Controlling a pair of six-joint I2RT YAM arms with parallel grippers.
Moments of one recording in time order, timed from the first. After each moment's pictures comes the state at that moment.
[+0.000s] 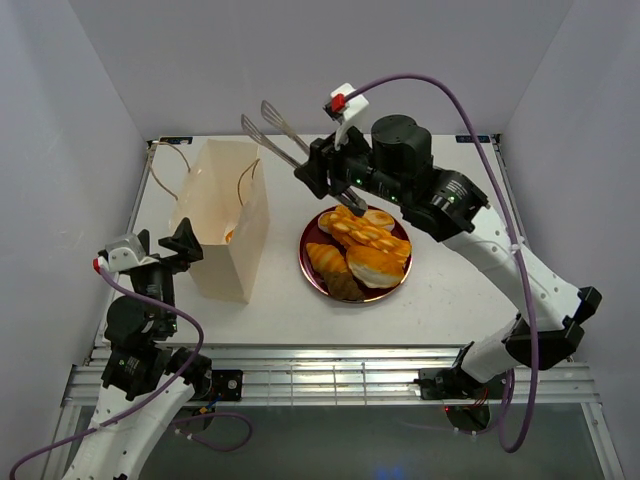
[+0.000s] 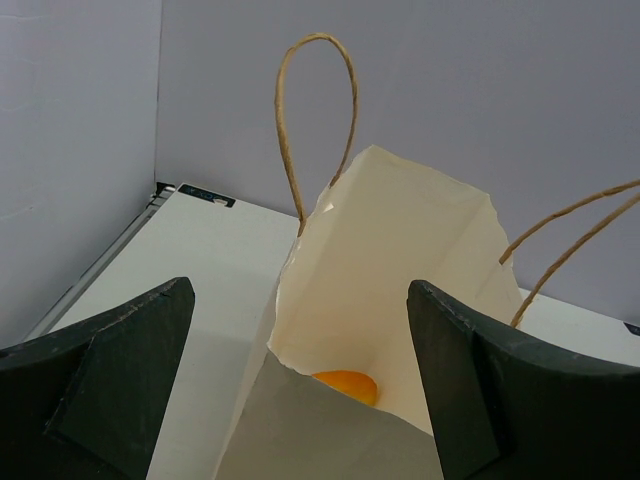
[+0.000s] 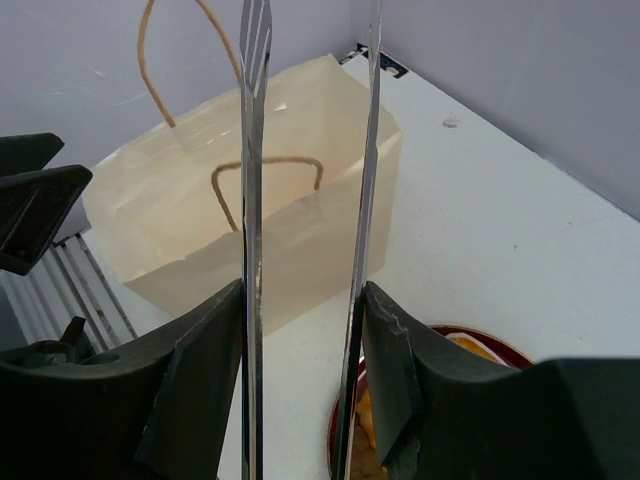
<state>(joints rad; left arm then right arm) -0.42 0.26 0.61 -0.05 -0.58 -0.11 0.93 1.53 1.93 -0.57 -0.03 0.10</state>
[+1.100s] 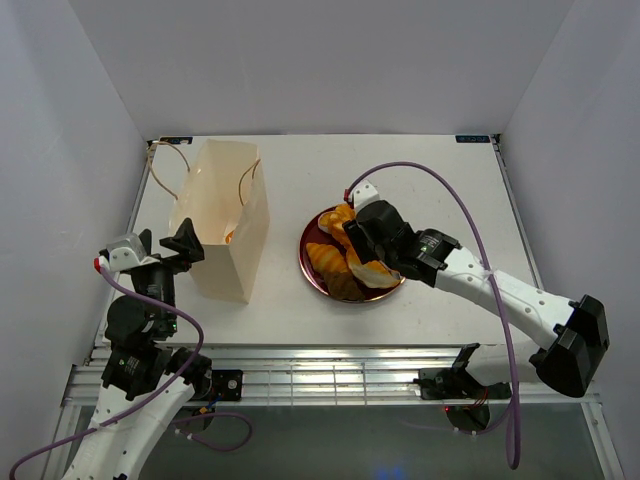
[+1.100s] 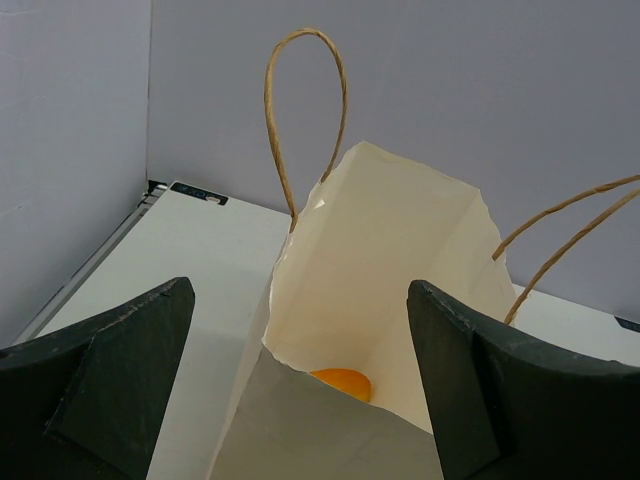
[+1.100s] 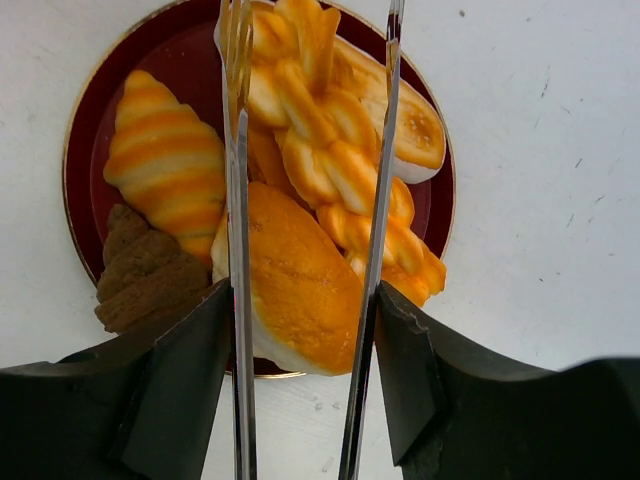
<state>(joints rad) -0.42 0.26 0.61 -0.06 -0.56 -0.12 0.90 1.26 1.11 -0.55 0.44 0.07</state>
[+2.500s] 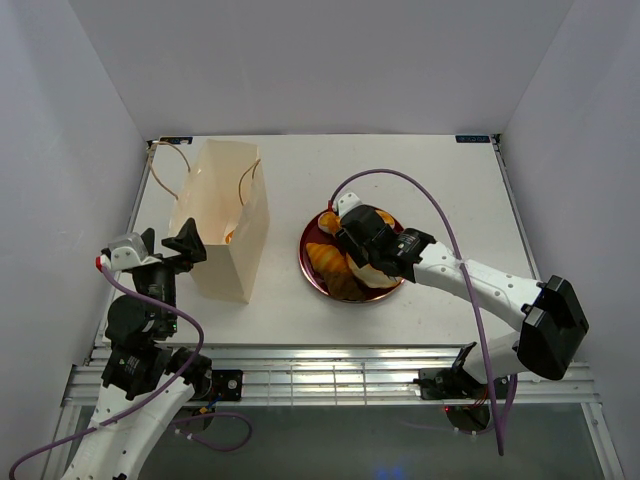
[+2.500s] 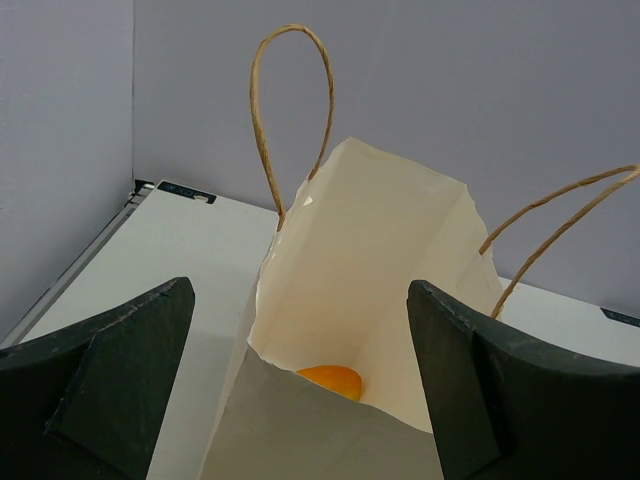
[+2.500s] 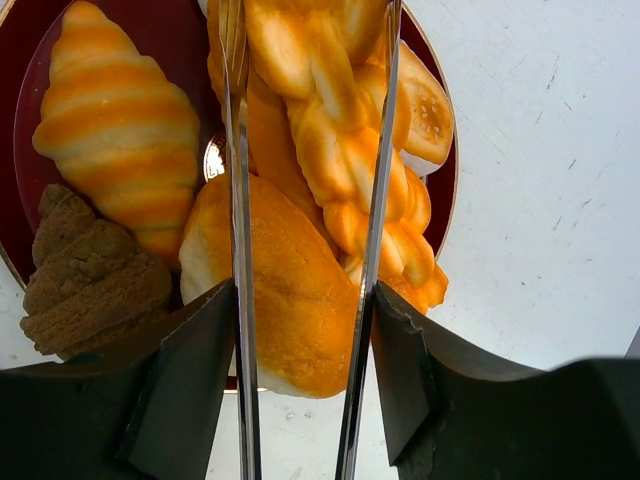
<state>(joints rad) -0.42 0.26 0.61 -0.06 -0.54 -0.13 0.90 1.41 1.10 -0.52 0.47 -0.02</state>
